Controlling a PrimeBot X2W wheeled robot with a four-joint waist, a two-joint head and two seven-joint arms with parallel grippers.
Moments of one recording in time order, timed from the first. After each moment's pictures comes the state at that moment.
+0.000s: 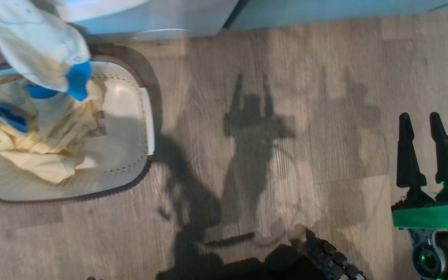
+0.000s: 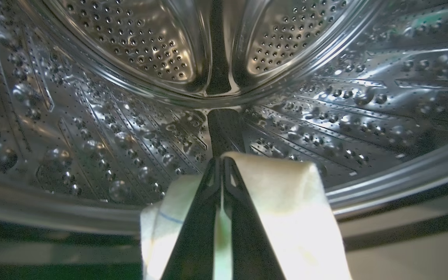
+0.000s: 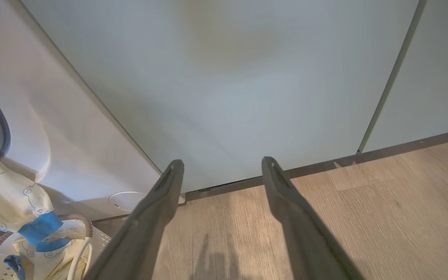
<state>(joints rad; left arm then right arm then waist) -1.25 0.67 -0.17 0.55 -0.49 -0.12 0.30 -0.14 -0.04 0.05 -0.04 0.40 0.13 -0.26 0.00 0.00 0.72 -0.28</state>
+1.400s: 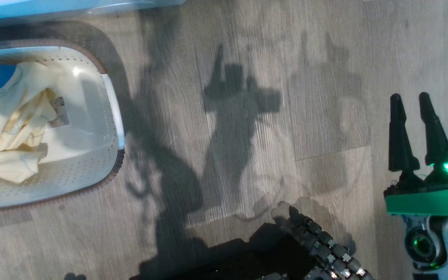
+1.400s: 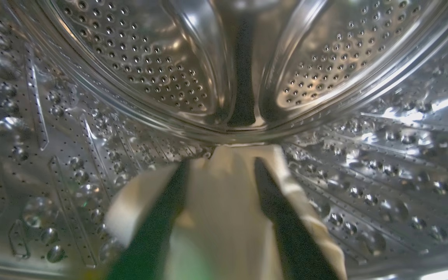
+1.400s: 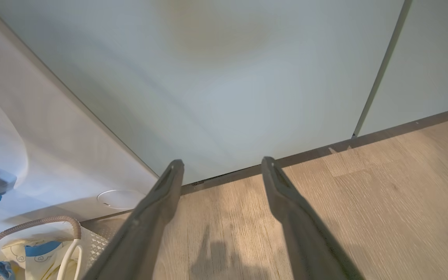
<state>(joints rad) -1.62 0.69 -0.26 0.82 -0.37 -0.10 0.14 -0.21 -0.04 0.12 -0.05 0.48 0.13 -0.26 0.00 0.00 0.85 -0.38</state>
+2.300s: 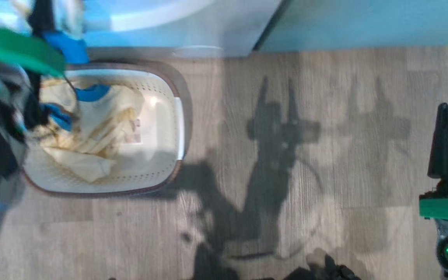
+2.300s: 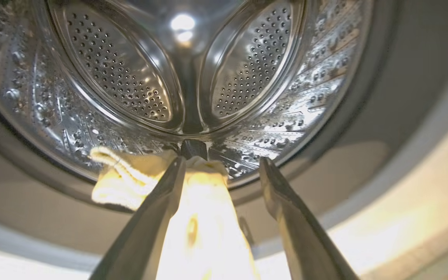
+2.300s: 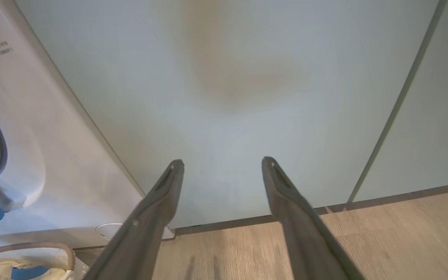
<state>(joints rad) -0.79 0.52 -0.23 0.23 -0.48 0.10 -0.20 -0.16 -0.04 -0.07 -0.05 0.31 0.13 -0.26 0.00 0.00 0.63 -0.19</state>
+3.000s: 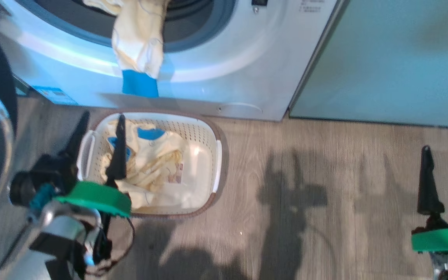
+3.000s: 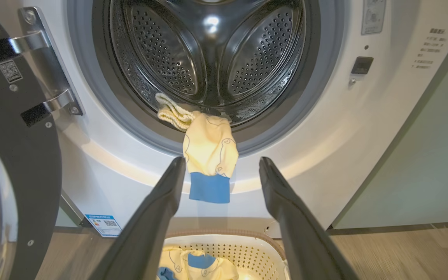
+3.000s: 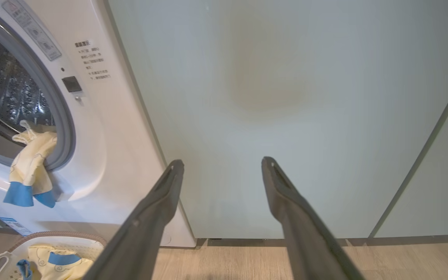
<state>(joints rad) -0.22 0.43 -0.27 -0.07 -0.45 0.28 -0.25 -0.05 -0.04 -0.10 0.00 0.18 0.13 -0.26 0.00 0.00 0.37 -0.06</state>
